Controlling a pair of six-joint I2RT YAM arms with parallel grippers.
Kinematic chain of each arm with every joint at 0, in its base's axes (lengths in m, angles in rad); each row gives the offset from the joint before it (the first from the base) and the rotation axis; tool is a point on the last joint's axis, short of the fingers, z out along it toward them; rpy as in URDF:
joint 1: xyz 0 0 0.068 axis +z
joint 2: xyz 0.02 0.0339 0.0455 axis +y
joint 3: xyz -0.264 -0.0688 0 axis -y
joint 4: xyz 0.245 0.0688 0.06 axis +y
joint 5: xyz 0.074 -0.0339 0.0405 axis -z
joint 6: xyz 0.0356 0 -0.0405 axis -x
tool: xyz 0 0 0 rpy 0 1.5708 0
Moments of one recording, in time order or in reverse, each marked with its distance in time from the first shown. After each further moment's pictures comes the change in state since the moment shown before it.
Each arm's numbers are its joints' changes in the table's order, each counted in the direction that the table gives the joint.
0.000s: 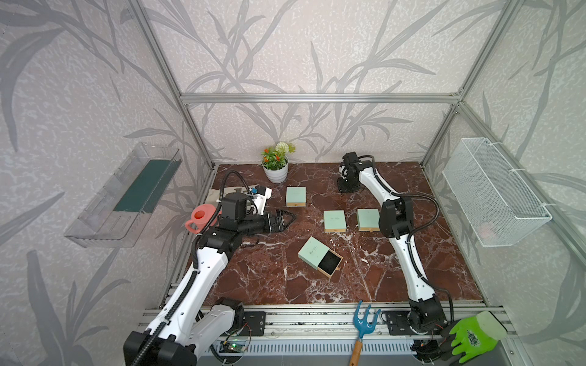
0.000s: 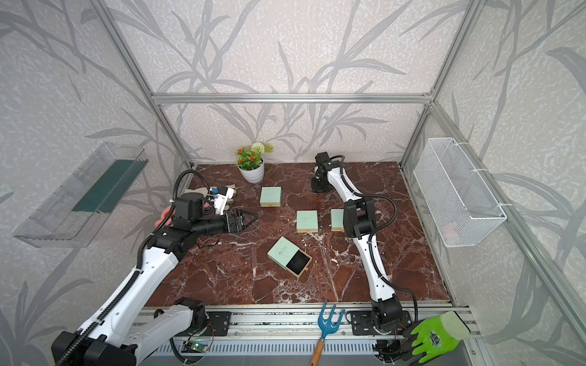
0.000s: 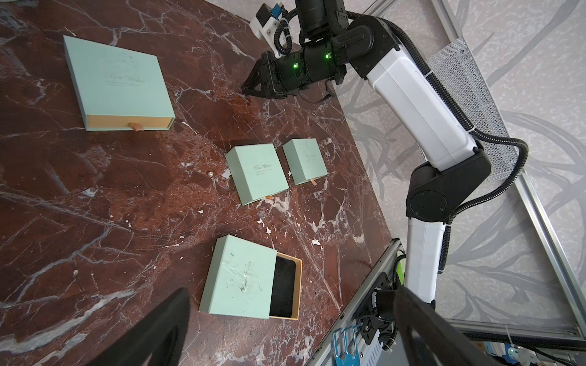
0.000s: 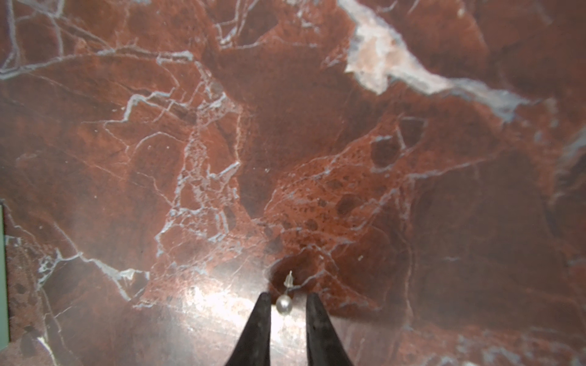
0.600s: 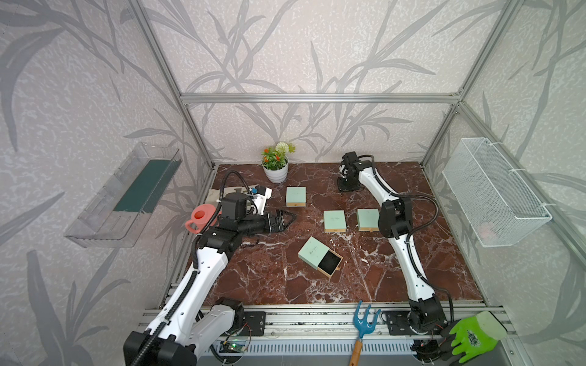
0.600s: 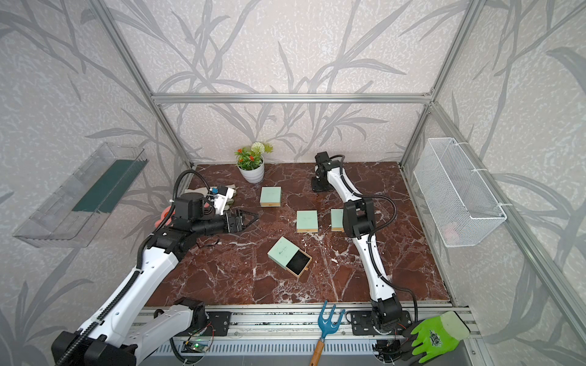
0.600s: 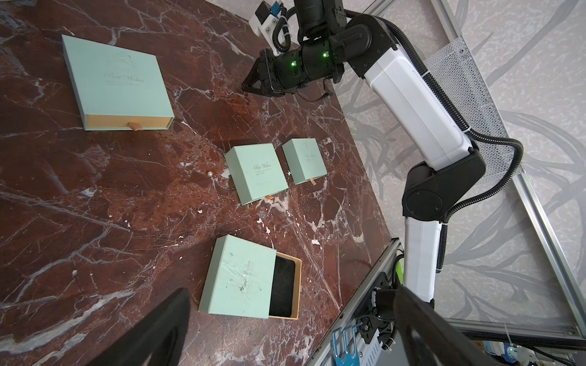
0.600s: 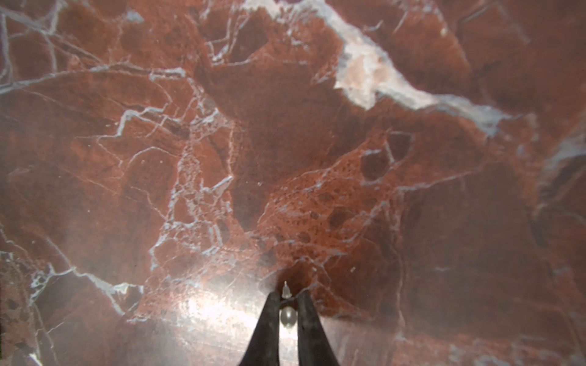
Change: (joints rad) left arm 0.000 0.000 0.000 0.000 0.002 0.000; right arm 0.005 0.019 0.032 0.000 0.019 -0.008
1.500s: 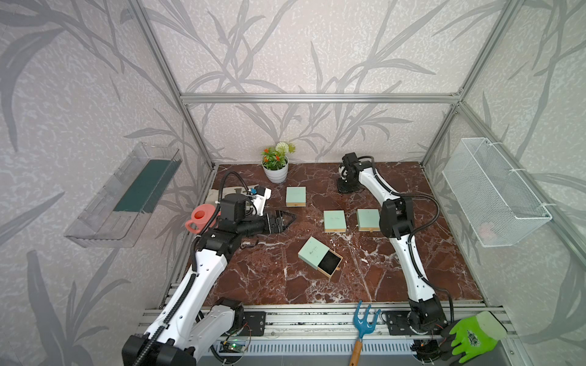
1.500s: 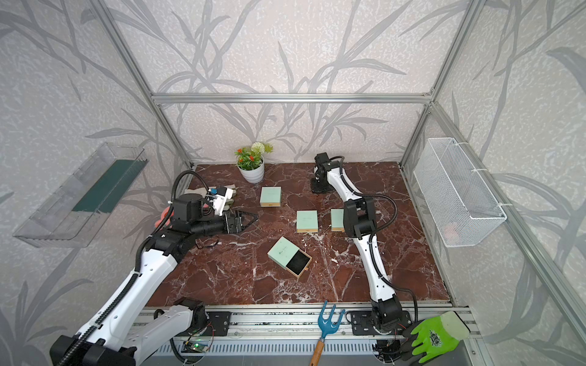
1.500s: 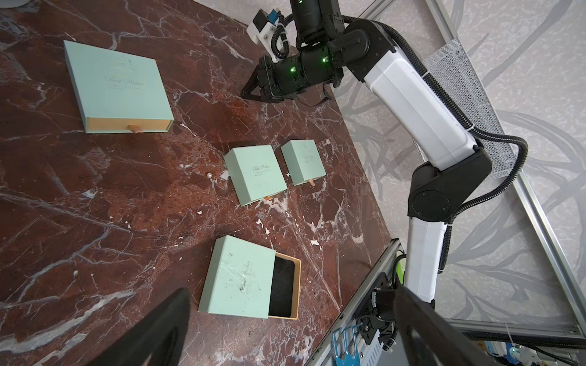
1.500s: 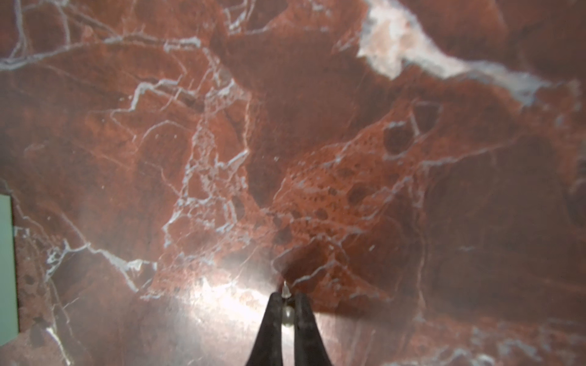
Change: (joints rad) left arm 0.000 -0.024 -0.008 0.000 -0.003 0.000; right arm 0.007 -0.061 -0.098 -0.016 -0.034 0.000
